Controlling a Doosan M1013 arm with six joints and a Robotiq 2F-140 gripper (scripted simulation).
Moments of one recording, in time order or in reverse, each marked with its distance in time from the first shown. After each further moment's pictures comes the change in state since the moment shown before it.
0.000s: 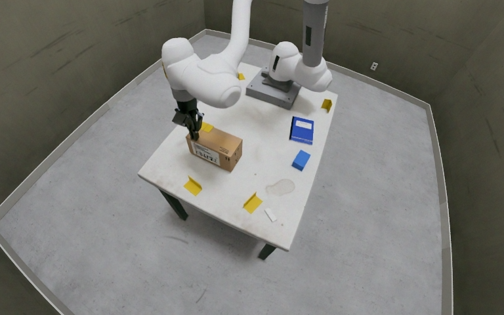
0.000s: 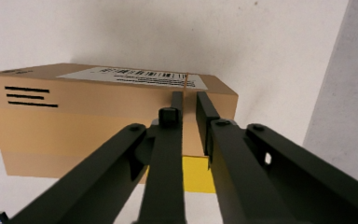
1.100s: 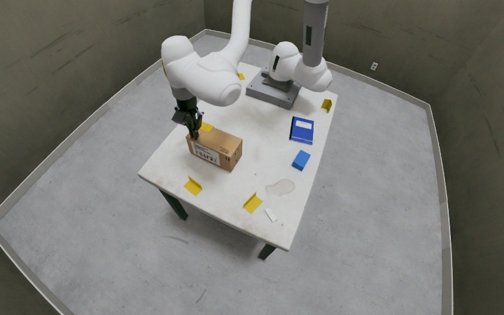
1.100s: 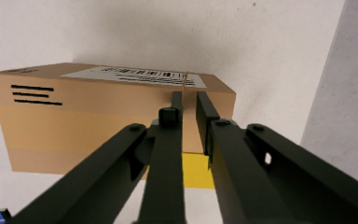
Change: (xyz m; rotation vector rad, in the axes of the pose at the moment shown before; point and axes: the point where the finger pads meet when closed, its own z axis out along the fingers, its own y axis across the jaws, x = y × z) arm 0.000 0.000 -0.007 0.000 0.000 0.000
